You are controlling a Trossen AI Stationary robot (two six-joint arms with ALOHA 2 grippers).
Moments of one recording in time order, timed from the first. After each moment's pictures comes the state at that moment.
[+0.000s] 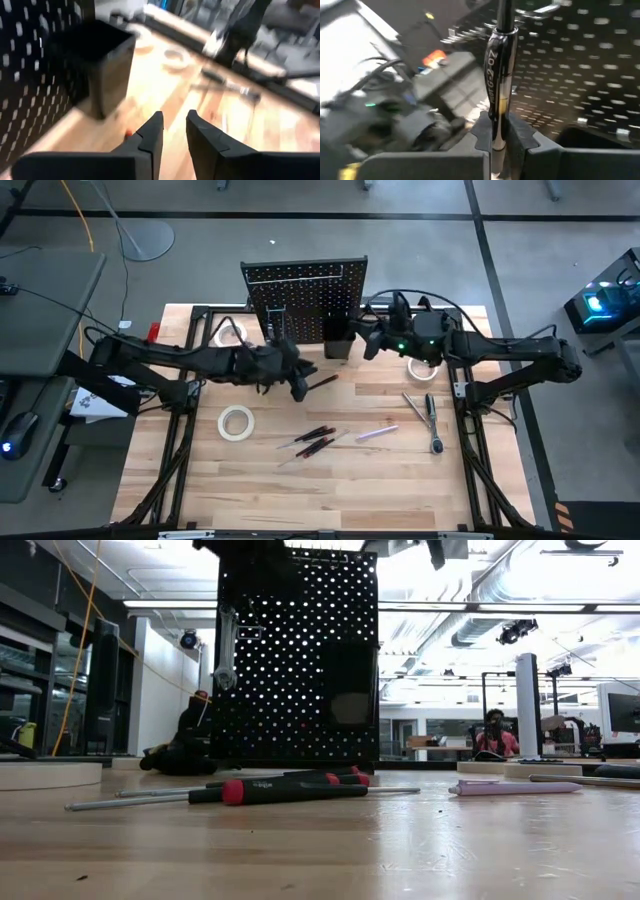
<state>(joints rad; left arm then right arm) -0.05 1.36 1.07 -0.23 -0.38 -0.47 -0.06 1.22 1.13 -0.06 0.42 0.60</state>
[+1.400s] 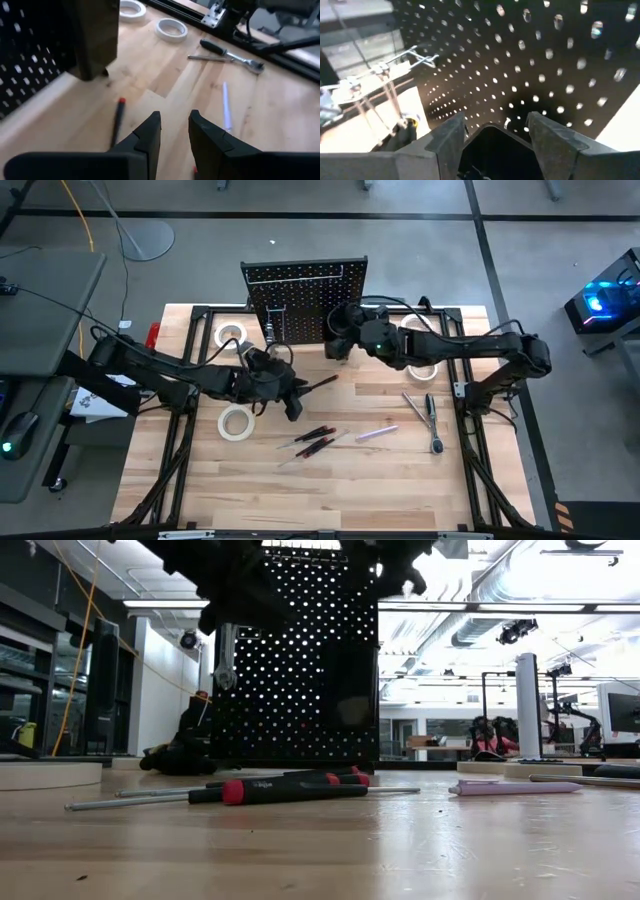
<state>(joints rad) -0.16 1.36 0.88 -0.11 -0.46 -0.51 -0.08 1.50 1.26 -0.18 0.70 0.27</state>
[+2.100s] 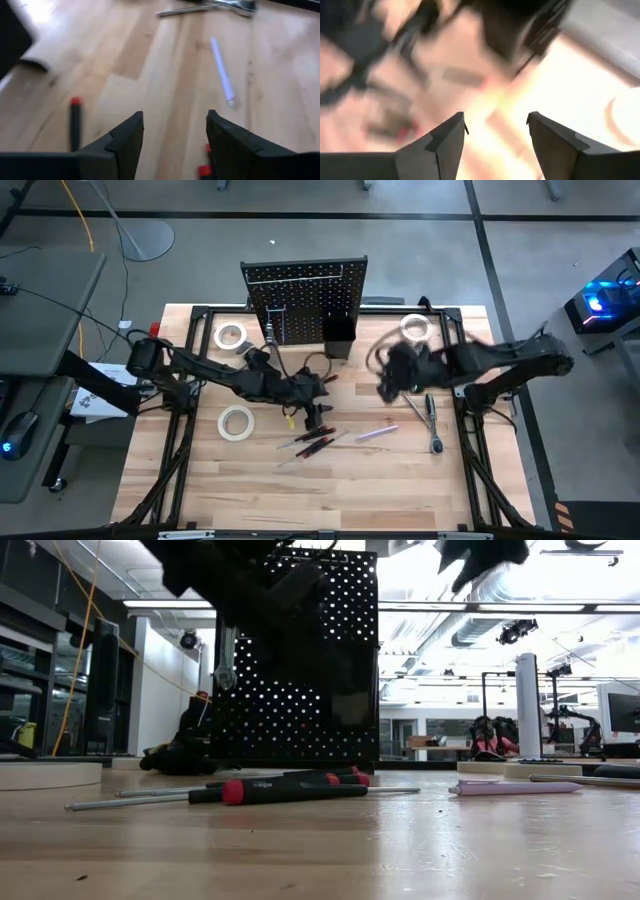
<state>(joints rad) -0.08 1.69 1.00 0.03 -0.18 -0.27 0.21 1.30 1.35 -1.10 0.49 0.82</state>
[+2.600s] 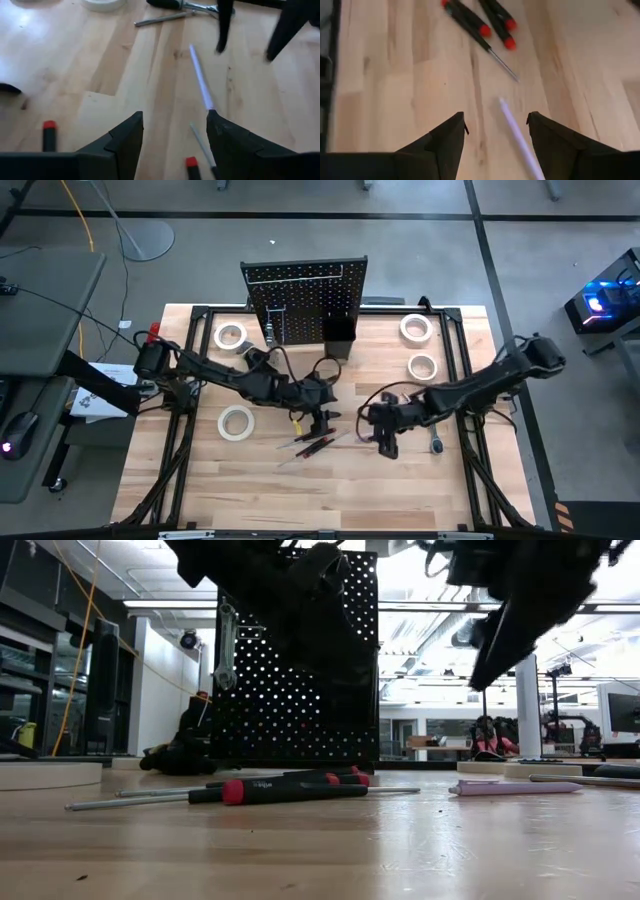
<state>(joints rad) -0.12 1.75 1.10 0.00 -0.16 -0.24 0.35 1.39 0.84 -0.41 0.10 0.48</state>
